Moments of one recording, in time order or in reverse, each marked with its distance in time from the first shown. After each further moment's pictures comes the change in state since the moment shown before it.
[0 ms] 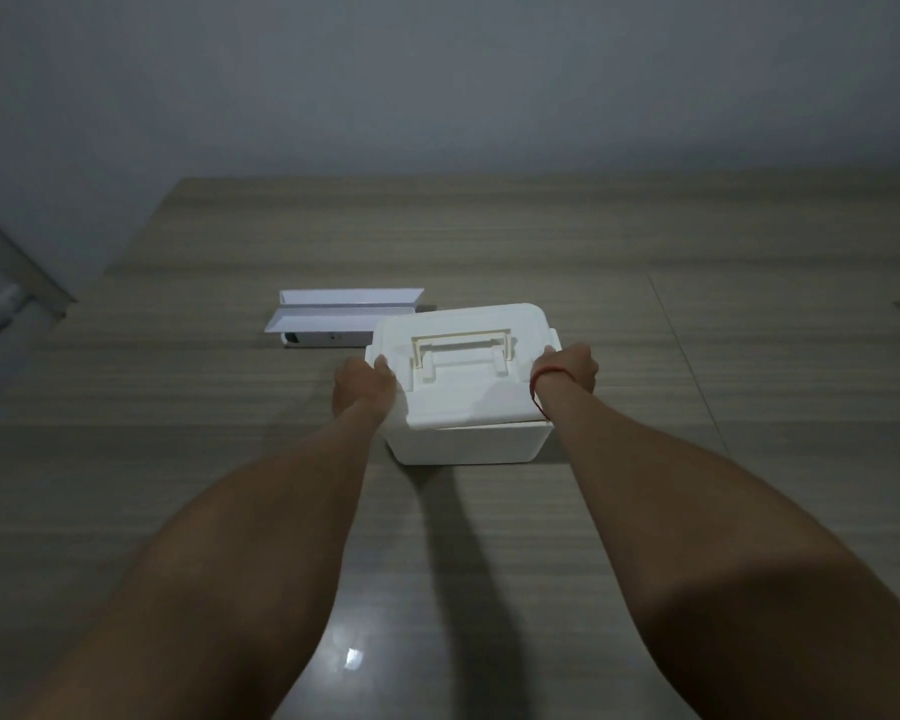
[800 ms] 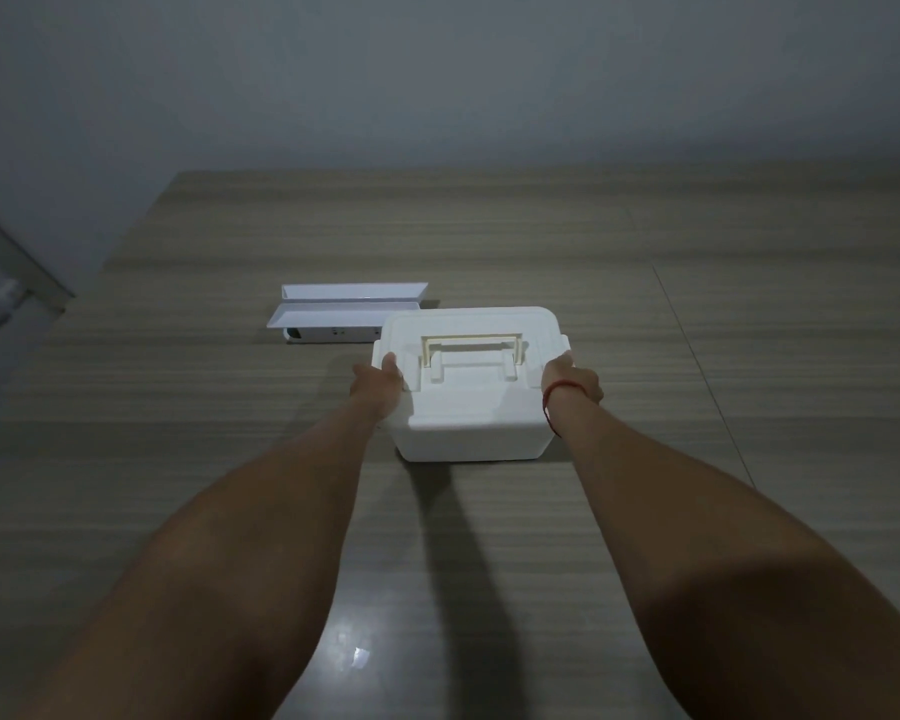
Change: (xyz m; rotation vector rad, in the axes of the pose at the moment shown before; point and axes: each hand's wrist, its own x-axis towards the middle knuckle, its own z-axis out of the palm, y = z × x) left_hand 0.005 -0.001 0.004 -0.186 -0.248 -0.151; right_hand -0.002 0.019 0.009 0.169 -0.042 0.168
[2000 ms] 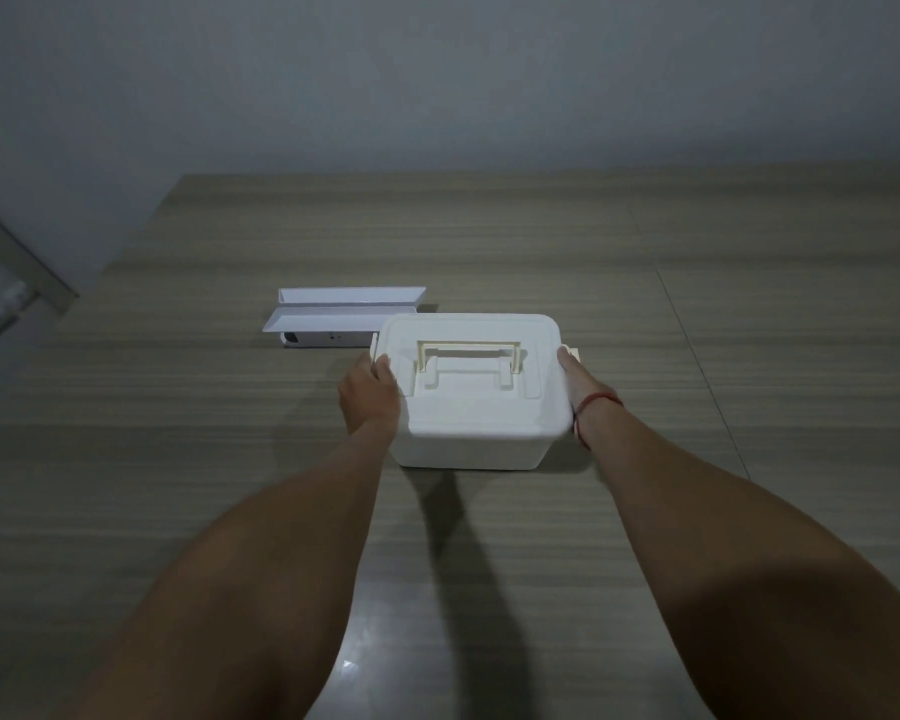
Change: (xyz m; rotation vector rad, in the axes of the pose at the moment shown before) left_hand -0.008 -0.007 0.015 -0.004 0.395 0.363; right_hand 0.035 0.011 -0.015 0.303 -0.353 0.169
